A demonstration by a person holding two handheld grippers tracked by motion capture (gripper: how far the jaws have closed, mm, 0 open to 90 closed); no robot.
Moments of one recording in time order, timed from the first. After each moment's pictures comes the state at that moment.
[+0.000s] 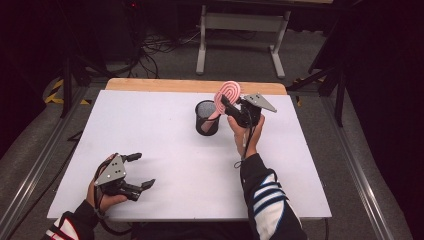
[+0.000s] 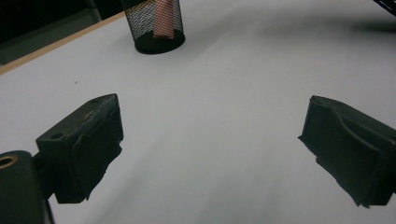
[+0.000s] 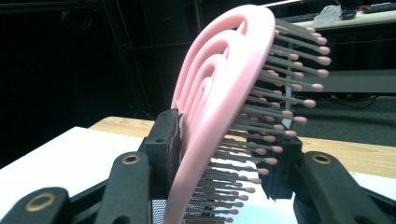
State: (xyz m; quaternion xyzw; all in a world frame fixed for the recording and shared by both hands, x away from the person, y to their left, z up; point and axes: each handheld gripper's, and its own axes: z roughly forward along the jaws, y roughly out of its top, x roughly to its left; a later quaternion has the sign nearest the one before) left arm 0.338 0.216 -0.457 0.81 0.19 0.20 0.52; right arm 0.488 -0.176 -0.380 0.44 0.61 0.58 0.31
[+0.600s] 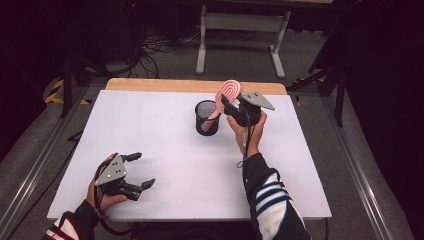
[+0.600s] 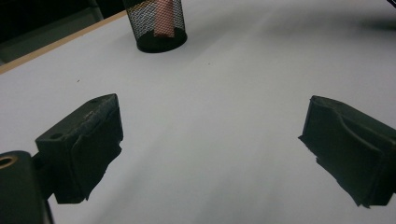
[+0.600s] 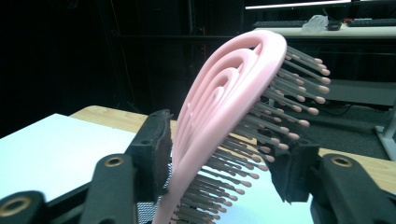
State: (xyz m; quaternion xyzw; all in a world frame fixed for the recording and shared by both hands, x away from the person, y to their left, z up) left arm 0.339 0.216 -0.457 0.81 0.20 0.20 0.52; right arm 0.486 -0.173 -0.370 0.43 0.63 0.54 0.35
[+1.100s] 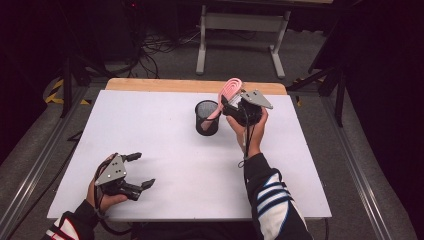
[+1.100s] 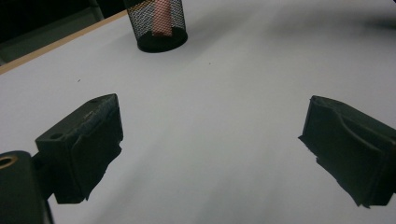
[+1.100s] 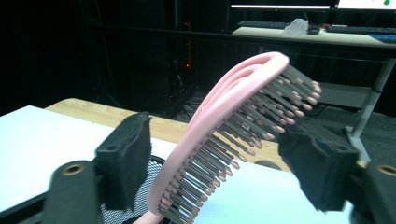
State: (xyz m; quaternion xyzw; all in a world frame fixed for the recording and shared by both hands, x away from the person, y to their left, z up) left arm 0.339 0.216 -0.457 0.81 0.20 0.20 0.52; right arm 0.483 -0.171 -0.364 0.43 0.64 0.51 0.38
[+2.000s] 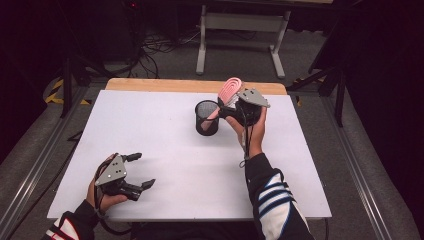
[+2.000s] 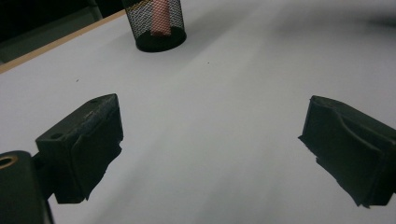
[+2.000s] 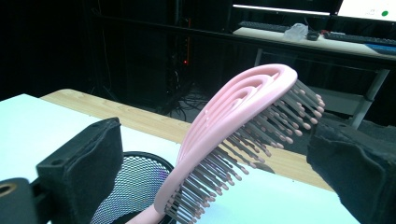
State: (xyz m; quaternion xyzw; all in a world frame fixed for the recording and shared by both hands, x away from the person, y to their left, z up) left arm 0.338 0.216 -0.457 0.81 0.19 0.20 0.52; right arm 0.481 -0.166 -0.357 0.42 0.65 0.49 0.40
